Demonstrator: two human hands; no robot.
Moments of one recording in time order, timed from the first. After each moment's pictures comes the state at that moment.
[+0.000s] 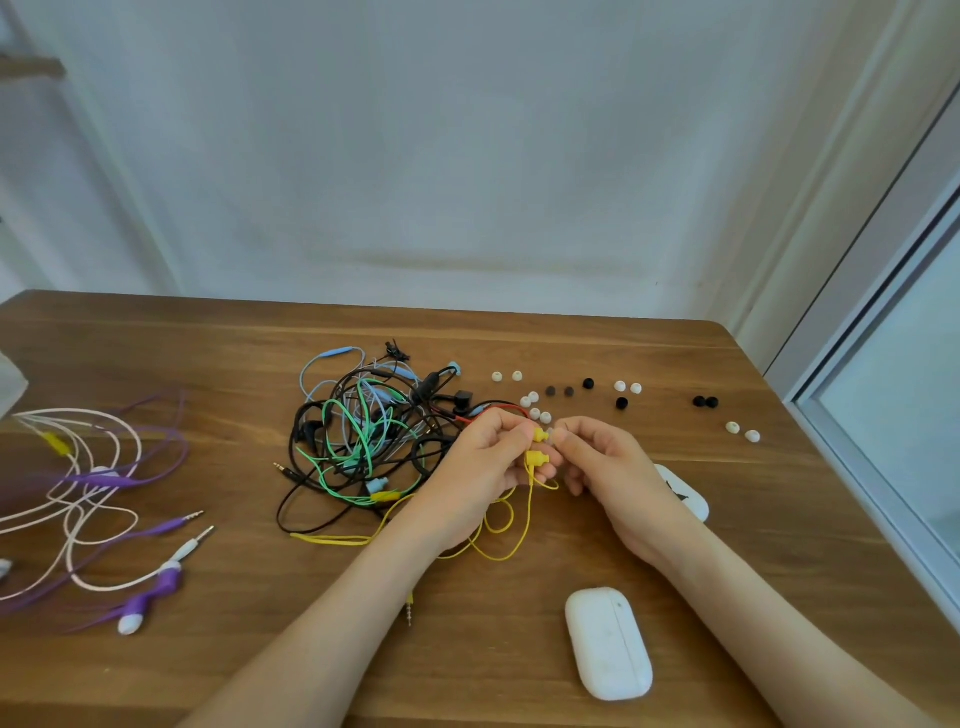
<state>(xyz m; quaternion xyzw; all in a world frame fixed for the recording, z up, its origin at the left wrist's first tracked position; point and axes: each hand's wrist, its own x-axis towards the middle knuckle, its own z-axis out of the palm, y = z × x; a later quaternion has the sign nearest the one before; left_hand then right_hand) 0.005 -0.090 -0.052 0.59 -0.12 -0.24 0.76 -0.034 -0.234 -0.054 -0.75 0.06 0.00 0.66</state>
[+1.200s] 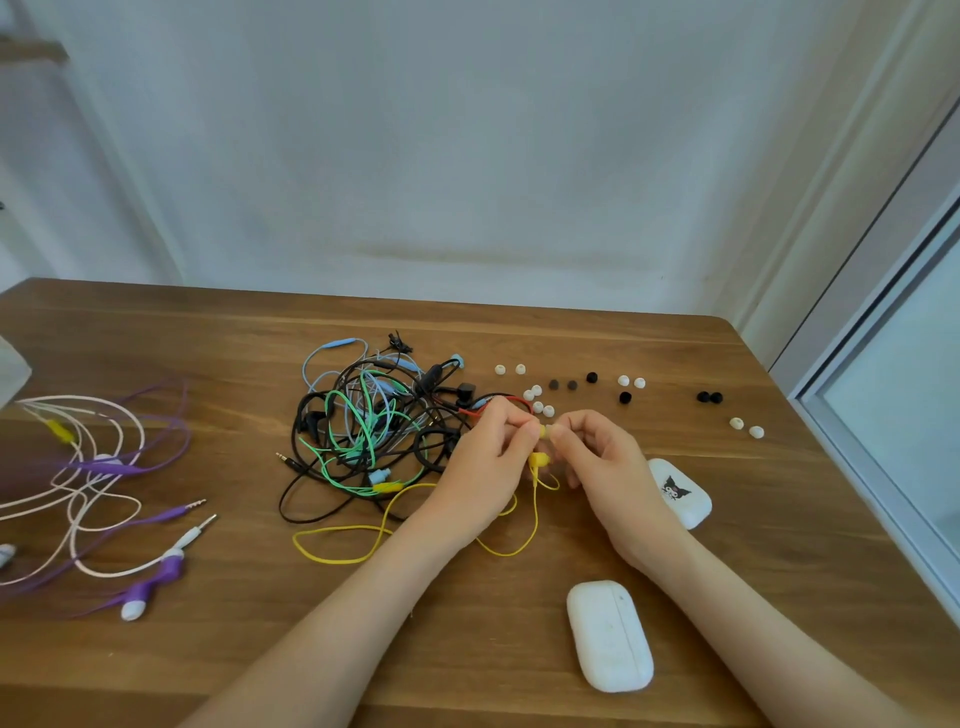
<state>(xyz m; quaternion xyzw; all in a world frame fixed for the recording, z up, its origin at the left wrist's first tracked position) 0.003 -0.091 -0.062 0.79 -0.18 -0.10 0.58 -0.040 -0.221 -0.056 -0.76 0.07 -0.09 0.64</state>
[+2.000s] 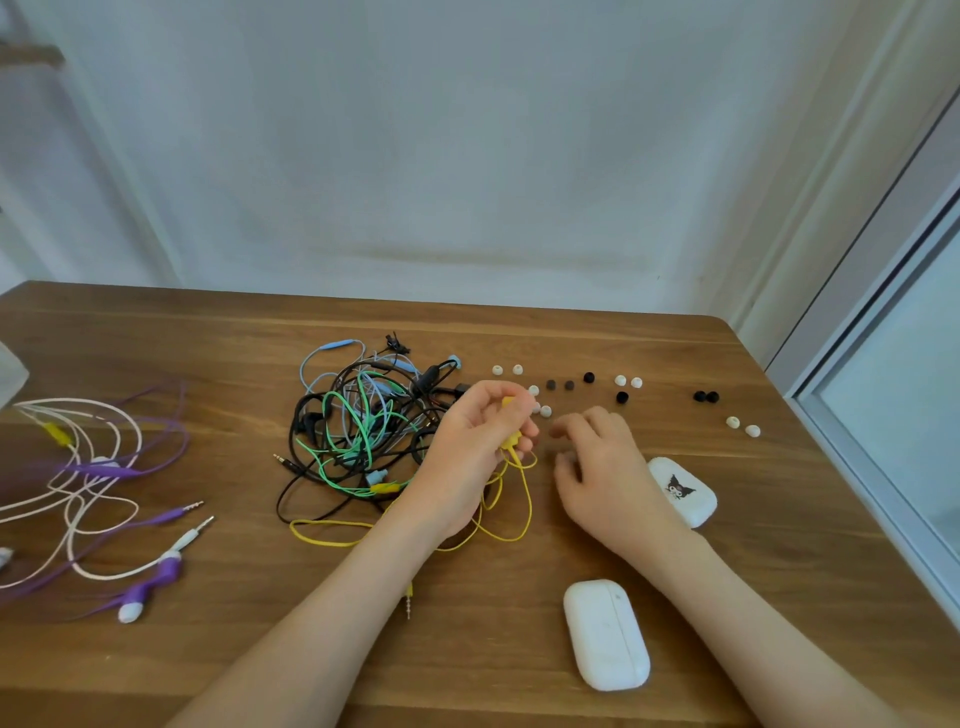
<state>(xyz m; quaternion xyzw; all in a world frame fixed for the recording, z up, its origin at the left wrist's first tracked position) 0.003 -0.087 -0.044 0.56 -0.12 -0.17 0.80 -0.033 -0.238 -0.079 -0.95 -0.06 -0.21 0.22</state>
